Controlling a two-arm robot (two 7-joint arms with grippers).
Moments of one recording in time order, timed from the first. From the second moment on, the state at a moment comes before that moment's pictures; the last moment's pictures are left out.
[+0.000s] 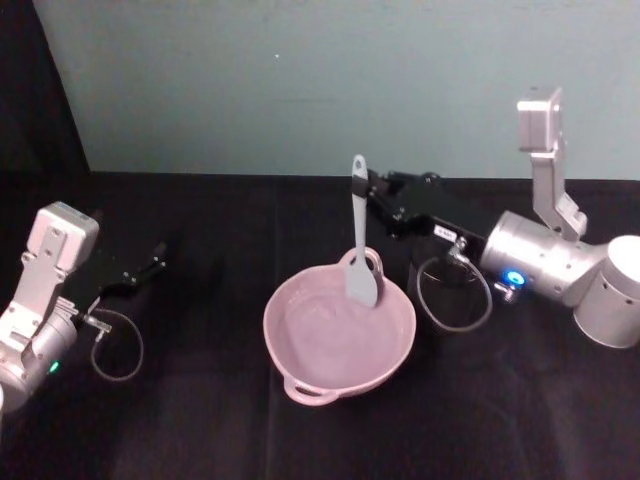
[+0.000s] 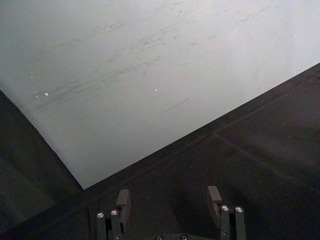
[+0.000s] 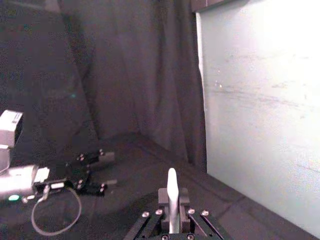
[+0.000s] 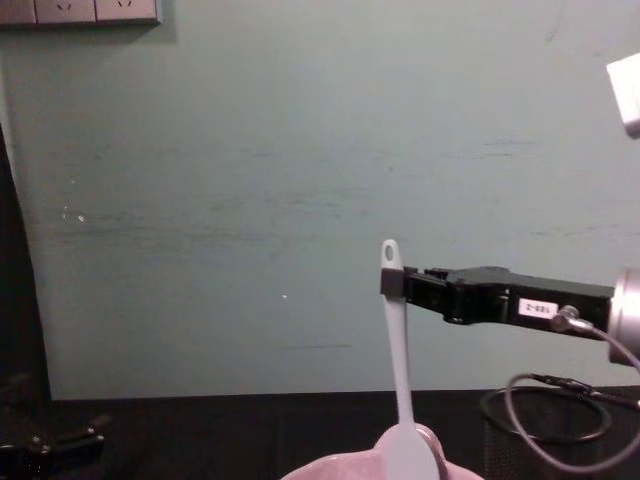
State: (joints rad) left arm -0.20 0.60 0.45 -1.41 -0.25 -0.12 0.03; right arm 0.54 0.41 -0.53 -1.22 0.63 -0.03 0.69
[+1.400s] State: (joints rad) left arm -0.20 0.60 0.45 -1.41 -0.25 -0.12 0.03; right arm 0.56 0.35 -0.57 -1.19 0.62 -0.04 0.68
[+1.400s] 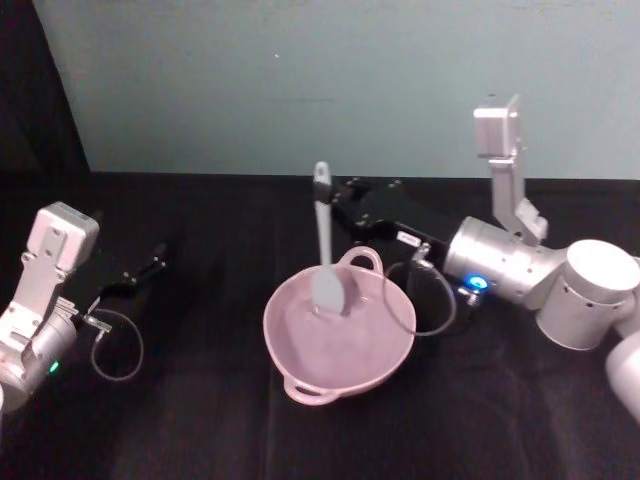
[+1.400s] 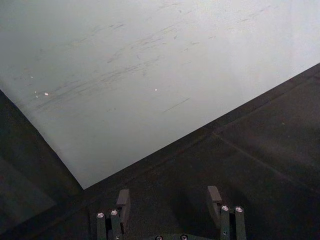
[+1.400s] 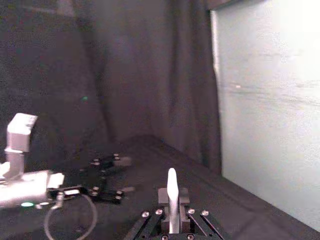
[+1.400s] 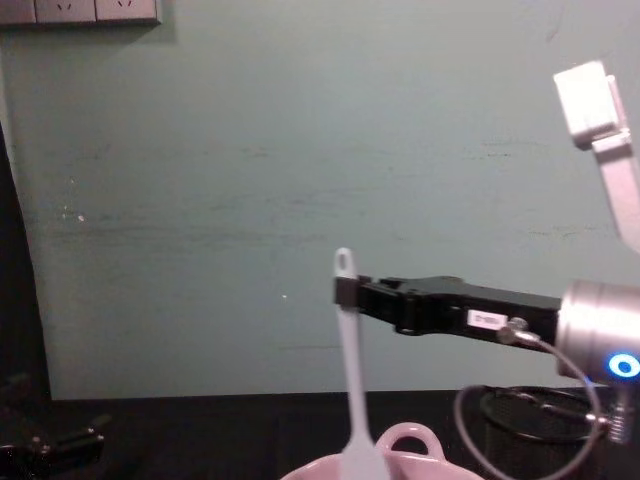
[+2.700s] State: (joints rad) left arm -0.20 0.60 0.45 -1.41 -0.25 -0.12 0.03; right arm 0.52 0.35 -0.59 -1.27 0.63 -0.02 0.71
